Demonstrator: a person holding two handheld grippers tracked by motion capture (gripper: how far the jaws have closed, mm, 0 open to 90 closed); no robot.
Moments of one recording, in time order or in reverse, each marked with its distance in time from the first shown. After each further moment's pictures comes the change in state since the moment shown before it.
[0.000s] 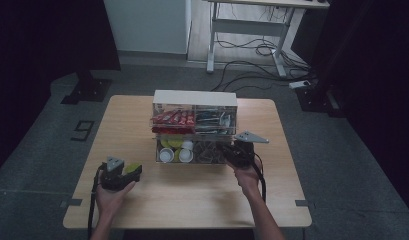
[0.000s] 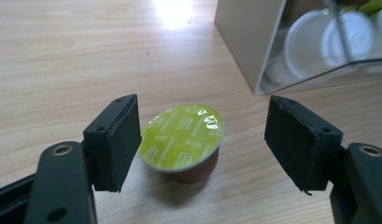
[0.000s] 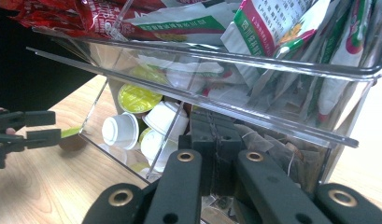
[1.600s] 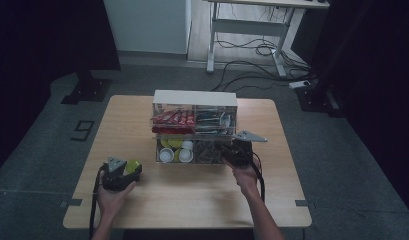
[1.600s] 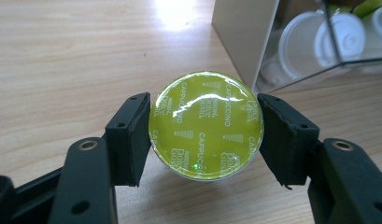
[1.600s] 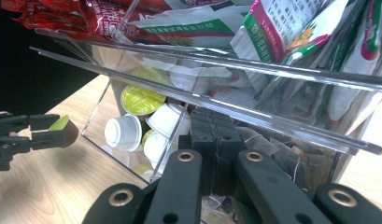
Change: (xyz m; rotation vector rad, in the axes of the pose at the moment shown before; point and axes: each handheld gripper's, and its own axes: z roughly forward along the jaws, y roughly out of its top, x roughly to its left) left arm -0.004 -0.003 0.004 0.013 0.015 0.003; right arm 0.003 0.002 0.003 0.004 0.006 0.001
